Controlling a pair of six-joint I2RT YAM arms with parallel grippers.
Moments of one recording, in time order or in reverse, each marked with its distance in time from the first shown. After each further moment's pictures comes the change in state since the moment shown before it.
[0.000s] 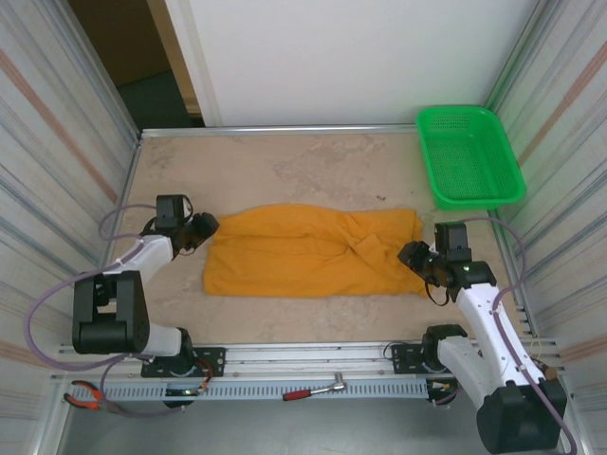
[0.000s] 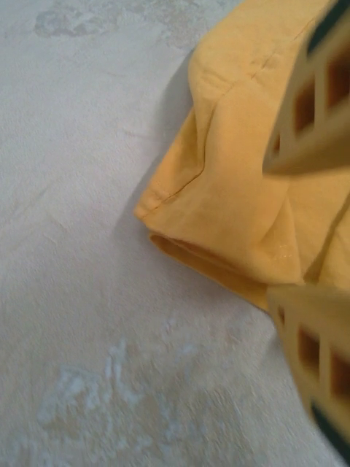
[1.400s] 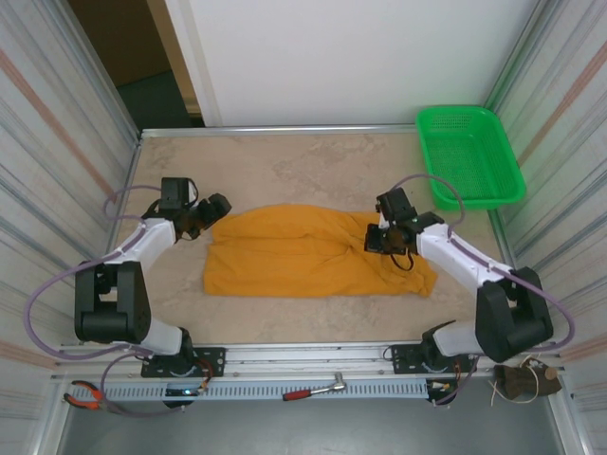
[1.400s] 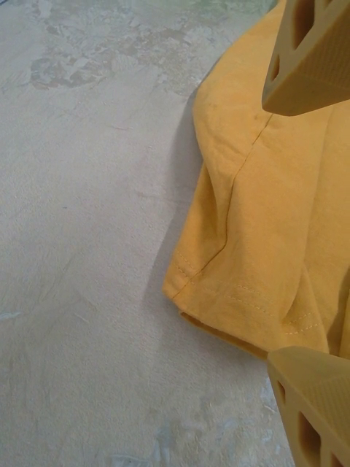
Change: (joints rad) left arm -0.047 0.073 0.183 -0.112 0.027 0.039; right arm 0.361 0.523 0.261 0.107 0.044 -0.200
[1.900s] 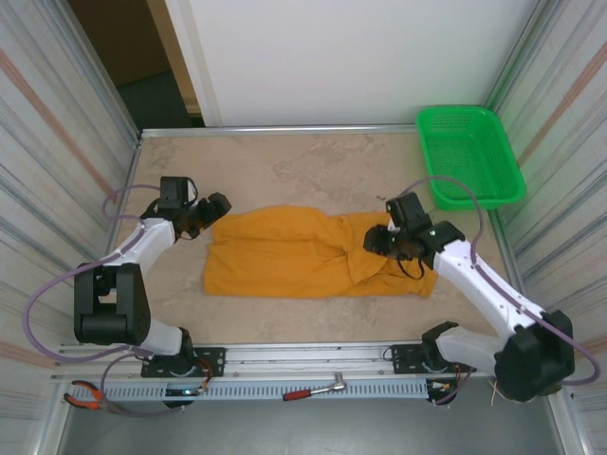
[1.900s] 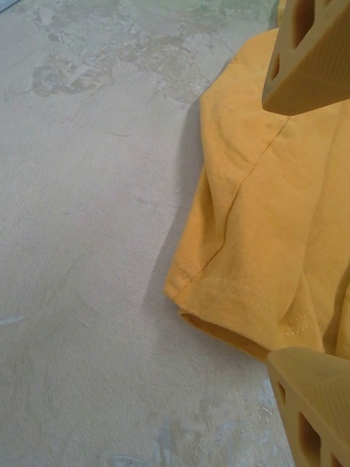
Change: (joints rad) left arm 0.000 -0.008 0.011 -0.014 0.003 0.000; right arm -0.018 -0.155 0.059 -0.106 0.020 0.102
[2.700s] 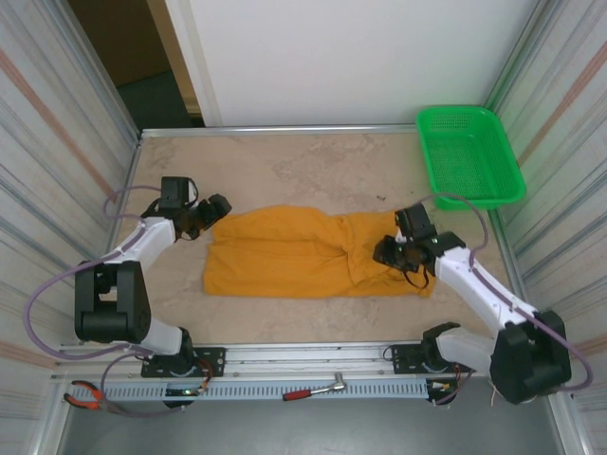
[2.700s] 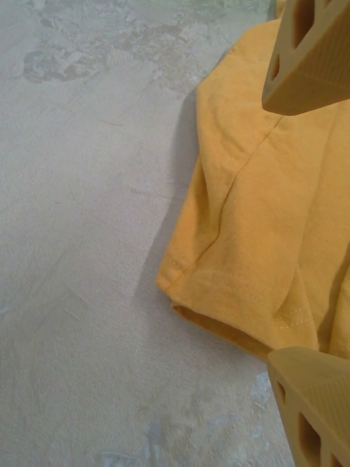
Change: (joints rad) left arm 0.000 0.017 0.009 -0.034 -0.010 -0.004; right arm -0.056 0.004 -0.118 0.052 -0.058 -0.001
